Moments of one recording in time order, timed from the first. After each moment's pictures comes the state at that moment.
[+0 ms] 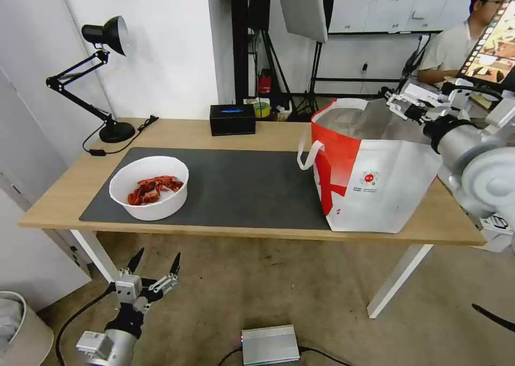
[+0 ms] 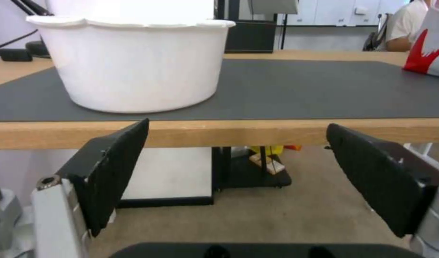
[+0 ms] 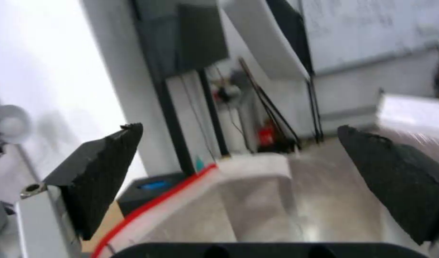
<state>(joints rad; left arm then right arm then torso) 1.74 -1.50 -0.79 -2.06 -0.23 -0.16 0.35 -0.80 0.62 0.40 2.05 1.26 -0.18 0.36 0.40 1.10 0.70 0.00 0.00</state>
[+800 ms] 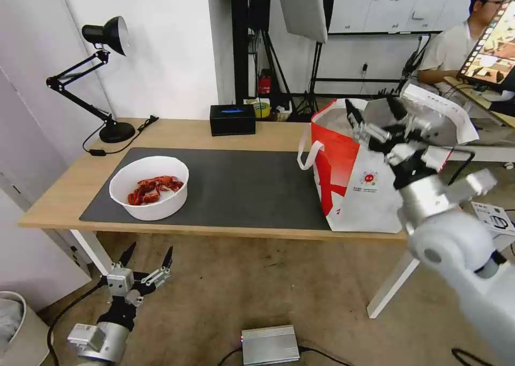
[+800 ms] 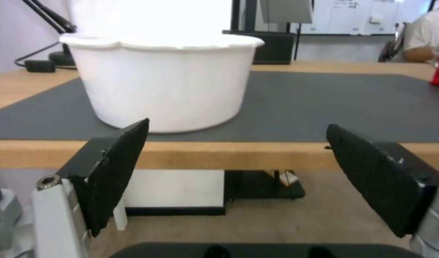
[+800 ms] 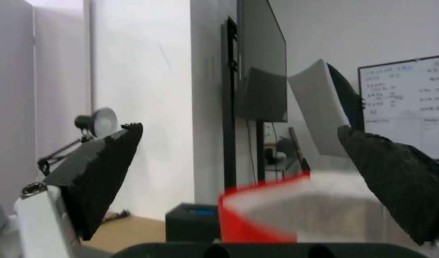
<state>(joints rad) 1.70 -1.46 -0.80 -2.05 -0.27 -0.14 0.28 -1.13 0.80 0.37 2.16 0.74 0.18 0.15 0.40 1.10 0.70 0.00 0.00</state>
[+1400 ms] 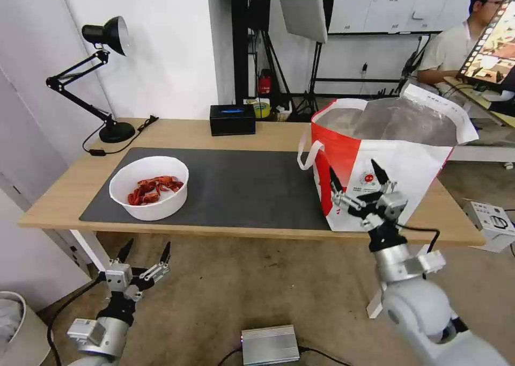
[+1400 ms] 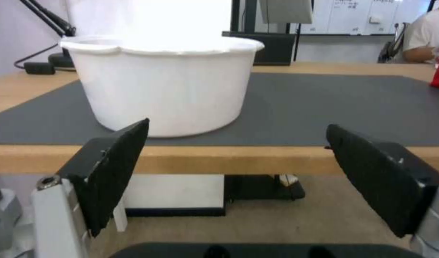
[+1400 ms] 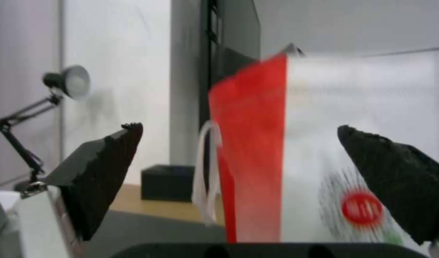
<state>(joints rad) 1.69 -1.44 -0.79 -2.06 -0.28 -0.12 0.27 -1.39 1.06 0.37 2.09 0.37 0.33 0.14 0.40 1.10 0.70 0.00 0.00</state>
